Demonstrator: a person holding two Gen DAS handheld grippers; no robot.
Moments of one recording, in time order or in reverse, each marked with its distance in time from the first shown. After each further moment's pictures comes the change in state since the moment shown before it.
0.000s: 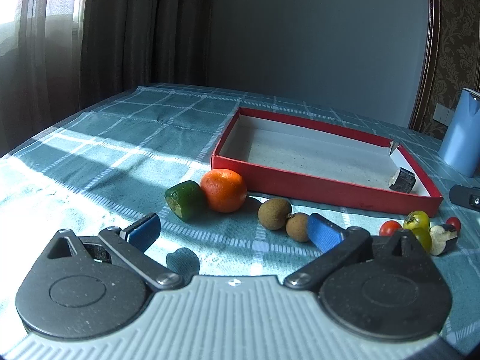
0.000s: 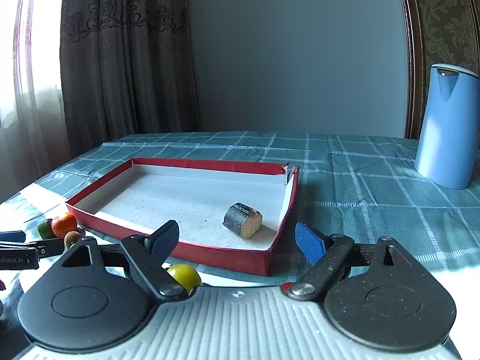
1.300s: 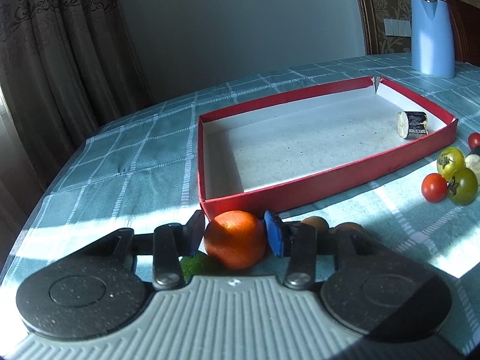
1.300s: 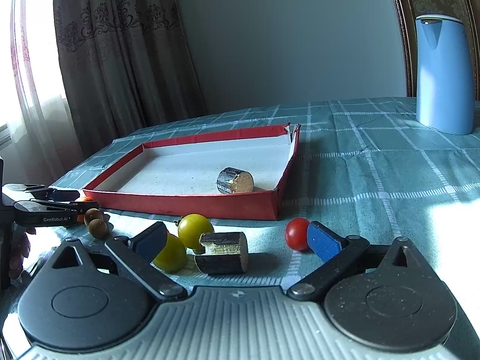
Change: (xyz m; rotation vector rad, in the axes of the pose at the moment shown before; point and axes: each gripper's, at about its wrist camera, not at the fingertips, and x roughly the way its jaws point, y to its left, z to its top) left arm 0.064 -0.009 0.032 0.480 0.062 -0.071; right arm -0.002 -0.011 -0.027 0.110 0.055 0.041
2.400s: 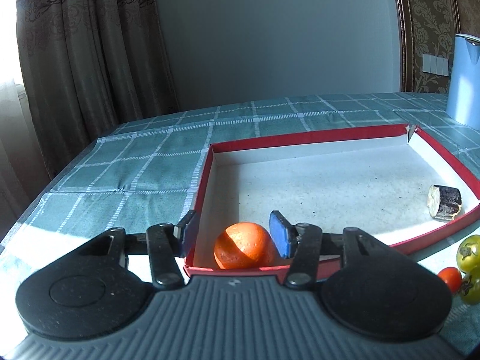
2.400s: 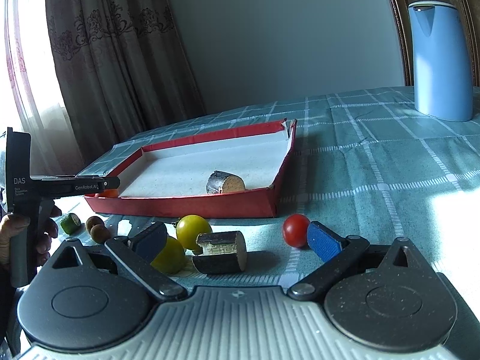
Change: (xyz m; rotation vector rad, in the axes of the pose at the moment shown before) left arm 0.026 -0.003 0.040 -0.180 -0.040 0.071; right arm 0.000 -0.005 -0.001 0.051 0.012 0.023
